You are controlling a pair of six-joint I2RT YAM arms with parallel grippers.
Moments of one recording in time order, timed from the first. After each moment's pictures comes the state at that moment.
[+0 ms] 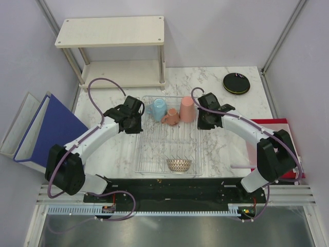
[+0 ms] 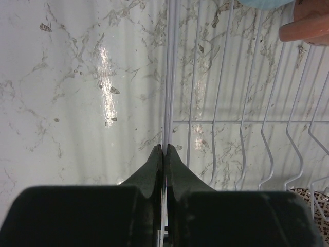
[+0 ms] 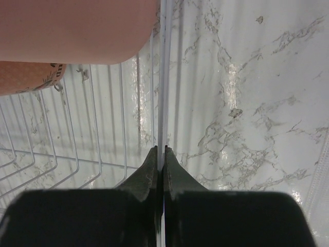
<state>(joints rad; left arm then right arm) -0.49 1.40 1.04 -0.71 -0.14 -0.48 0.48 1.56 1.08 -0.55 0.08 0.56</state>
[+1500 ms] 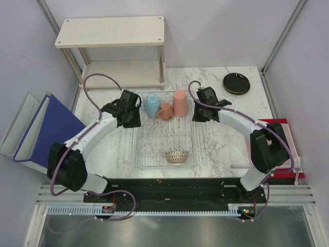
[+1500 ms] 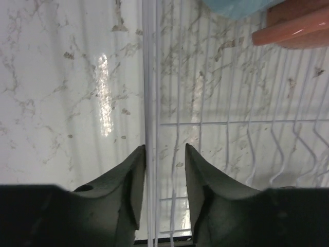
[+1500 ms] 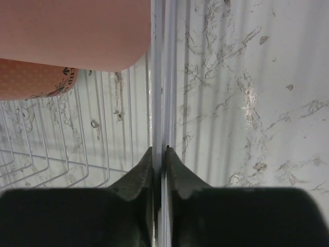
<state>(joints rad) -0.43 1.43 1.10 -0.72 -0.14 -0.46 0.46 1.67 1.17 -0.44 0.01 0.52</state>
